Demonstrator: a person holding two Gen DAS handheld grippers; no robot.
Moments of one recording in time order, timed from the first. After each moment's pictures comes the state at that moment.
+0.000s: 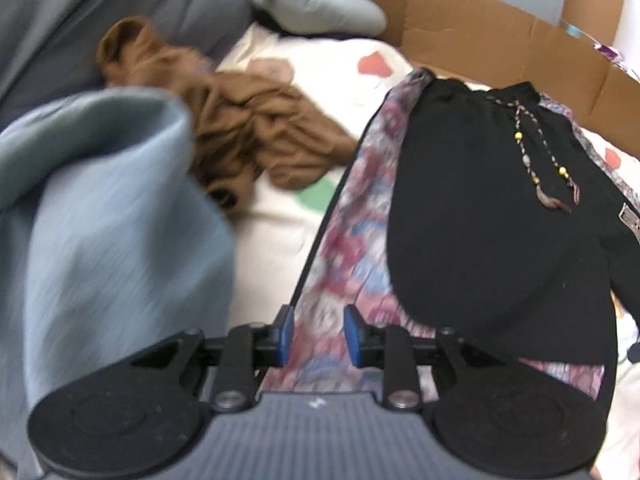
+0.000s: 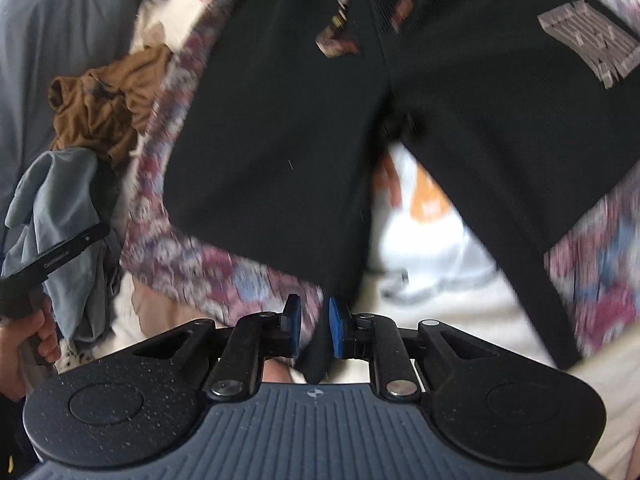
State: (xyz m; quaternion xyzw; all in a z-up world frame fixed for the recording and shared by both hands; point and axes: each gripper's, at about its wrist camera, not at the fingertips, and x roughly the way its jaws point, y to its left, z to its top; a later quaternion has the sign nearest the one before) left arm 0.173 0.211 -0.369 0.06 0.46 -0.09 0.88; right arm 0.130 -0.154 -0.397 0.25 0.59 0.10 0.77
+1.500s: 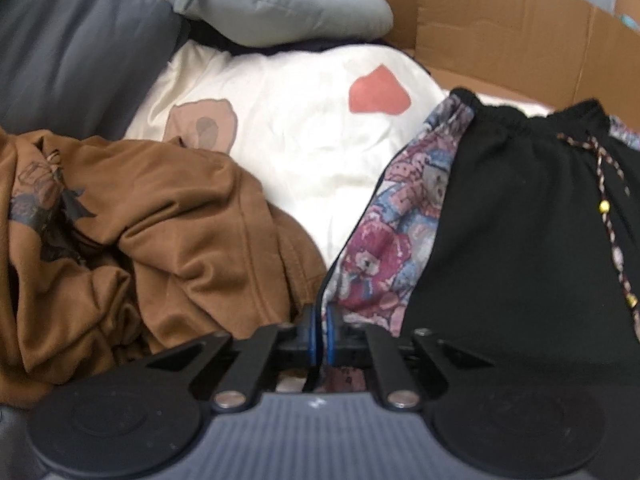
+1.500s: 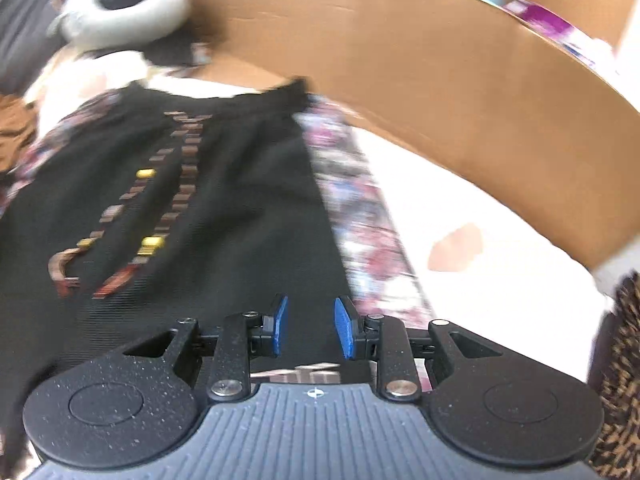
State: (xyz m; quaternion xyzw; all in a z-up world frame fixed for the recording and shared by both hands) left arm 0.349 0.127 -0.425 0.11 0.46 -0.06 0.88; right arm 0.276 -0.381 -0.365 -0.03 0.48 -0.01 0.88
